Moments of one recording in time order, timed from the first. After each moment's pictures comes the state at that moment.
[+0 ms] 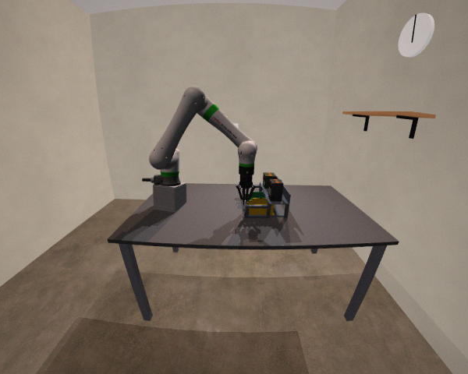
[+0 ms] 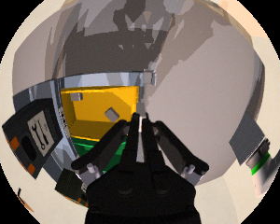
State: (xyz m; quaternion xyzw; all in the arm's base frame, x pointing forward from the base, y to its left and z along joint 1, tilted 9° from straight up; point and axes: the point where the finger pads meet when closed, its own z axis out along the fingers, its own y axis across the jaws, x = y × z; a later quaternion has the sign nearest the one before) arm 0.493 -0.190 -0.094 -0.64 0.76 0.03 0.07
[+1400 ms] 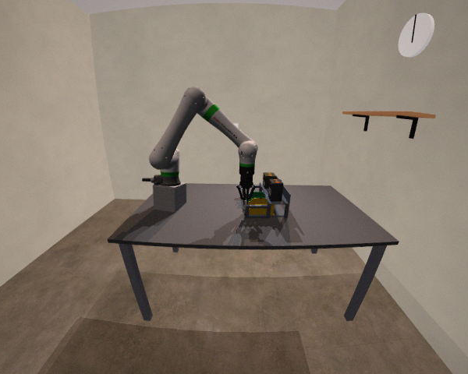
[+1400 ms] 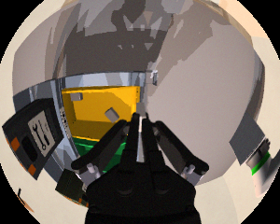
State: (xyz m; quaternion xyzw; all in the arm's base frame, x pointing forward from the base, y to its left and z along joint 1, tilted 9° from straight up) arm 0.496 -0.191 -0.093 -0.64 0.76 0.03 0.07
